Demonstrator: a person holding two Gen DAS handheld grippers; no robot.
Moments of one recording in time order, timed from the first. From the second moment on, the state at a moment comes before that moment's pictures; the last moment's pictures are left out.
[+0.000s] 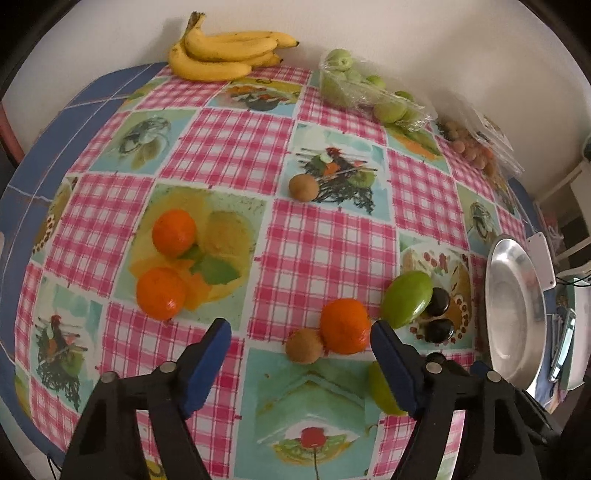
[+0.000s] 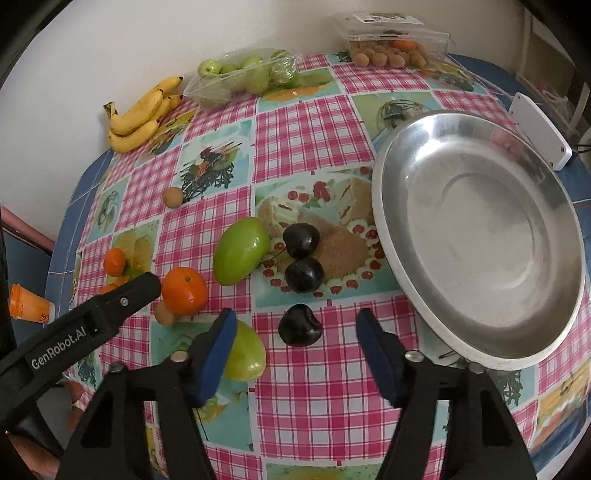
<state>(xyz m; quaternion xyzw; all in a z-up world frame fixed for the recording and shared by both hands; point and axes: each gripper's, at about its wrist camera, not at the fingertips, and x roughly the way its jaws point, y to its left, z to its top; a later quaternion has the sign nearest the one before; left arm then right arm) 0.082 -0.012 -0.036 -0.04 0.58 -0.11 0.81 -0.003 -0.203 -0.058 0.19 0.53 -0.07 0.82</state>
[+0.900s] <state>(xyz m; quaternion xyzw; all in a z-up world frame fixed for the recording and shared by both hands) 0.075 -0.028 -0.049 0.01 0.59 -0.14 0.79 0.006 -0.200 -0.086 0.19 0.57 -0.07 0.80</state>
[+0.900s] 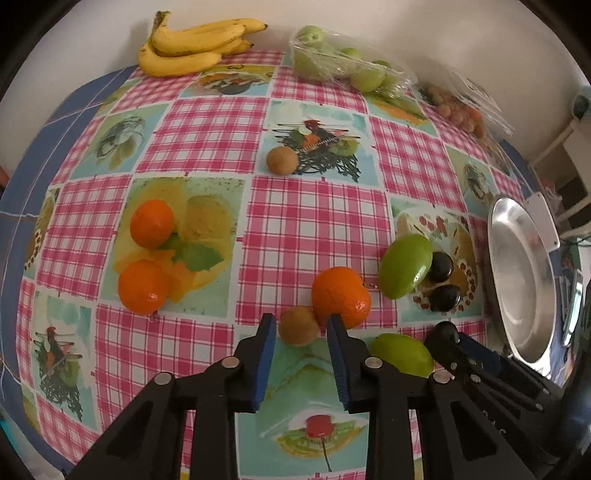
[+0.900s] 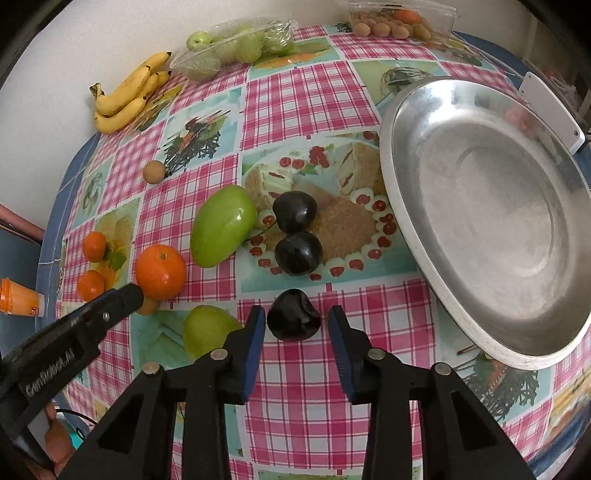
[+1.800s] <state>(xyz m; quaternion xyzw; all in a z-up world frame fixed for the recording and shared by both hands) 0.074 -0.015 -0.050 0.02 0.60 -0.12 0.79 0.005 -0.201 -0.086 0.20 0.57 -0.07 0.80</state>
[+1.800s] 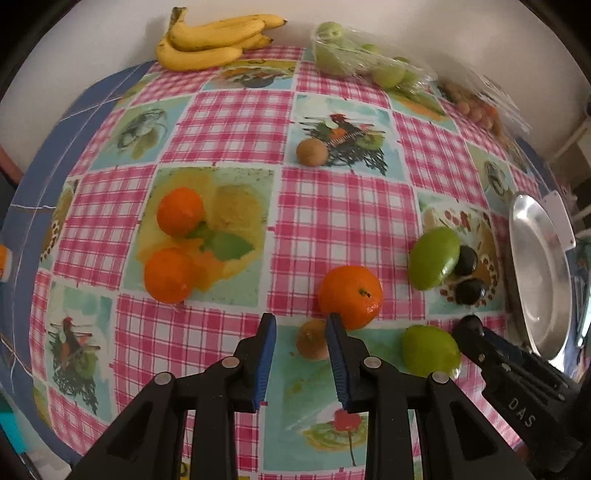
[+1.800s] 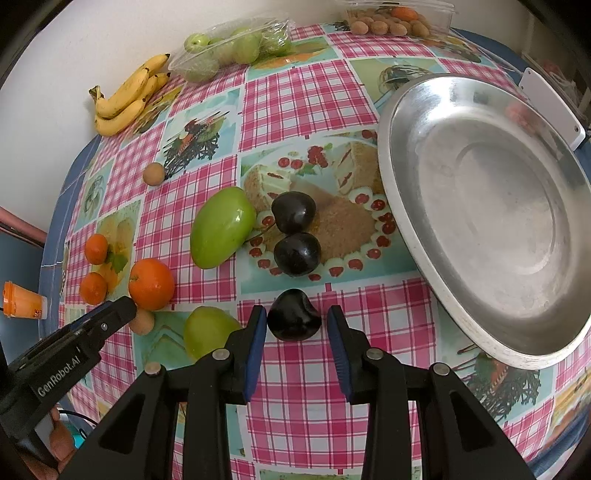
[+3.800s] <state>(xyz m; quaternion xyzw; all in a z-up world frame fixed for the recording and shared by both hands) 0.073 -0.137 0.019 0.06 0.53 -0.25 0.81 -0.022 -0.313 -0.020 0.25 0.49 -0.19 0.81</state>
